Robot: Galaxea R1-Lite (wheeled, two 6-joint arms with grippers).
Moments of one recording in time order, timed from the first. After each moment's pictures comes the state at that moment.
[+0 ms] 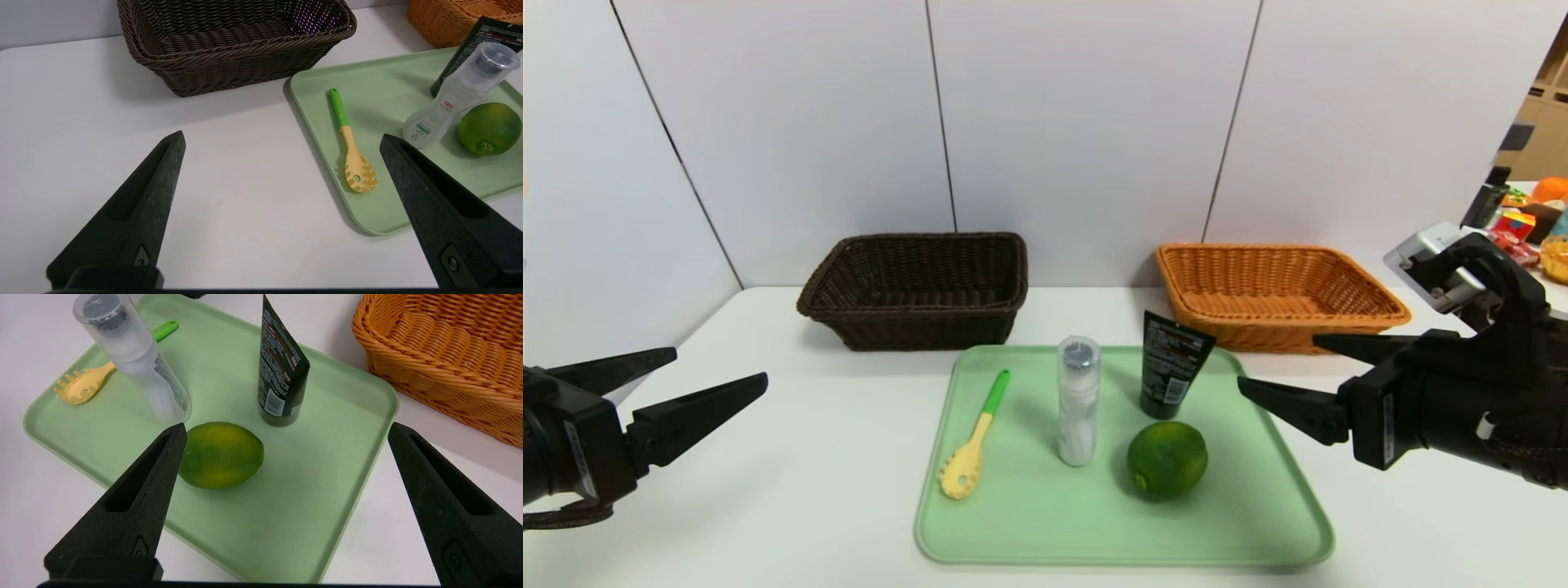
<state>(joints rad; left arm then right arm) -0.17 0.95 -0.59 -0.14 -0.18 -0.05 0.50 1.28 -0.69 -0.20 0.00 -0.01</state>
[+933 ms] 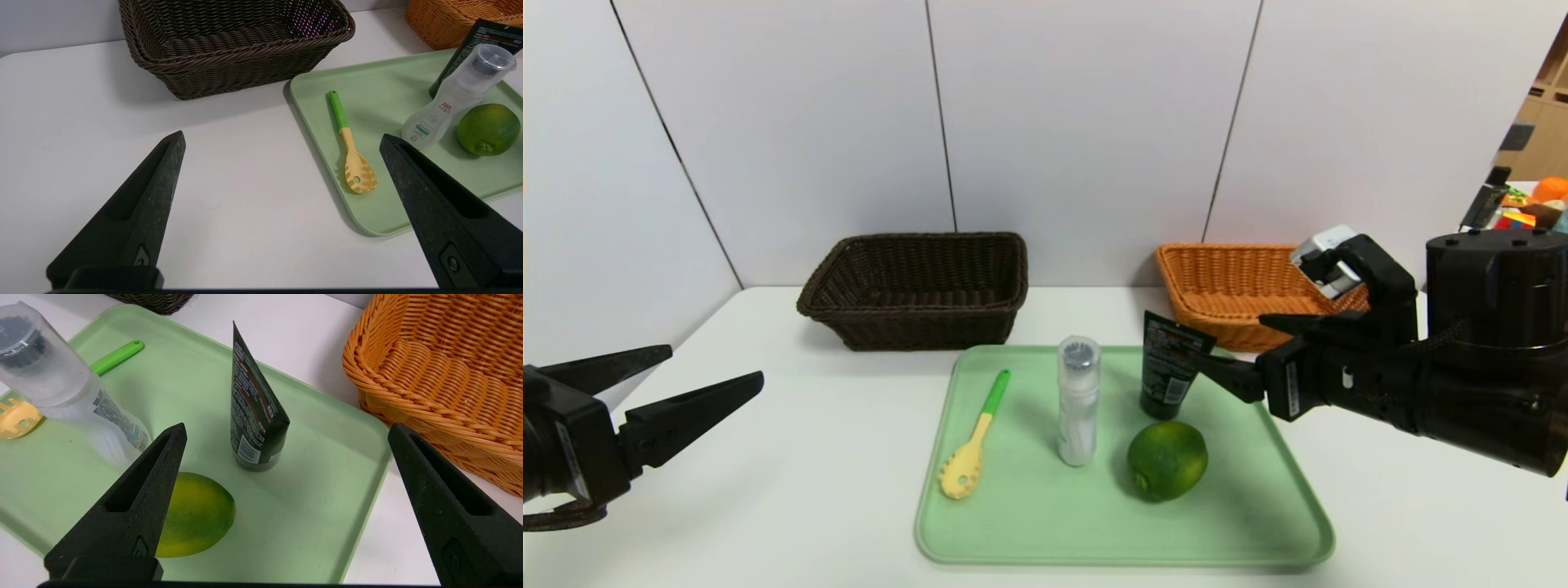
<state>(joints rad) -0.17 0.94 -0.59 -0.14 -0.18 -0.05 0.45 1.50 -0.69 -0.45 0.02 -0.08</state>
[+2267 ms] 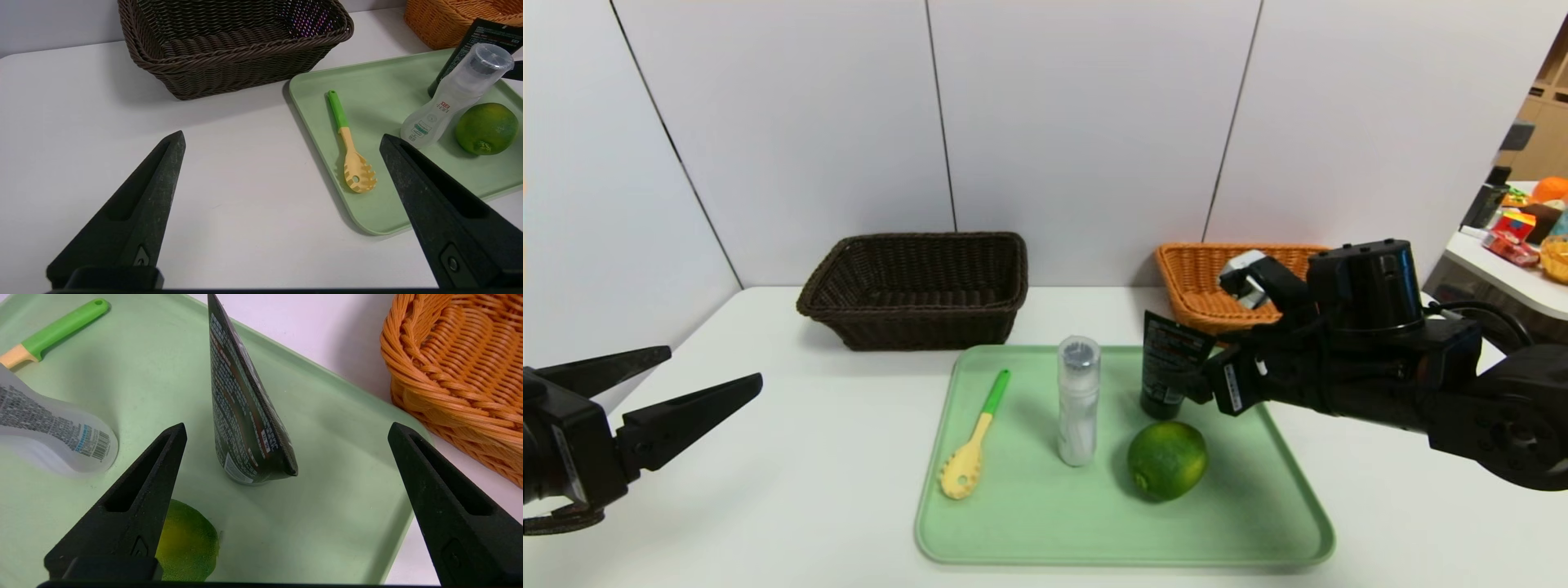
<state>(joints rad) -0.17 0.93 -0.59 -0.13 -0.18 -0.04 0.43 1.72 -0.81 -0.40 0.06 -0.10</state>
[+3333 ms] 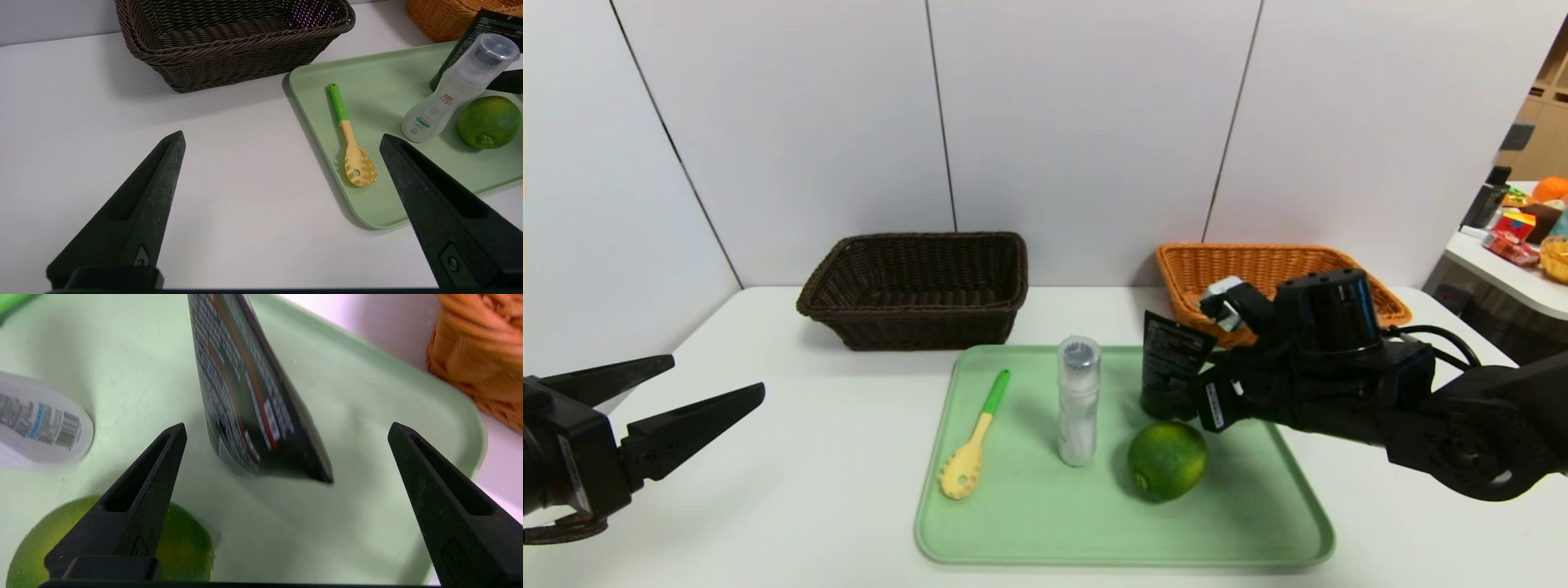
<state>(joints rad) -0.17 0.93 -0.57 -0.13 -0.19 -0.04 0.44 1.81 -0.77 -0.48 0.07 -0.09</state>
